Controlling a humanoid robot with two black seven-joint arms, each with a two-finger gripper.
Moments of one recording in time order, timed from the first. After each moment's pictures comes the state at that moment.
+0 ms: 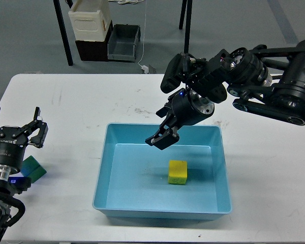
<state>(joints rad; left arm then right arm) 0.13 0.31 -1.41 -1.46 -0.29 -0.33 -0.19 1.53 -0.22 -0.11 1.12 -1.64 0.44 0.49</state>
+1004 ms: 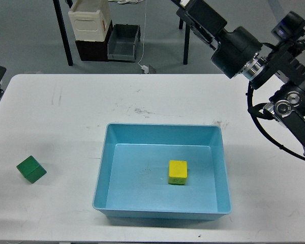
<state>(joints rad) -0.01 0.67 -1.42 -1.42 0.92 -0.18 -0.49 0.68 -0.19 1.06 1.41 -1.39 0.13 0.27</state>
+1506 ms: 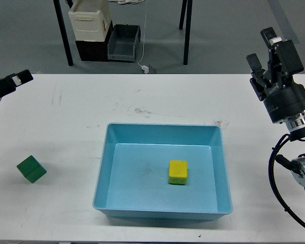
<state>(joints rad) -0.13 1.11 -1.20 -1.56 1.41 -0.29 -0.49 0.17 -0.06 1.42 1.56 -1.32 0.08 0.22</state>
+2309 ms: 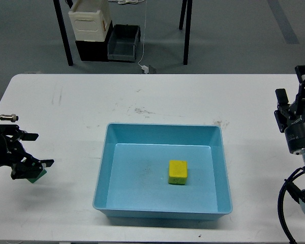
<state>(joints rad) -0.48 1.15 -0.60 -1.54 2.18 -0.30 -0.49 -0.03 0.00 1.51 1.61 -1.32 0.01 0.23</state>
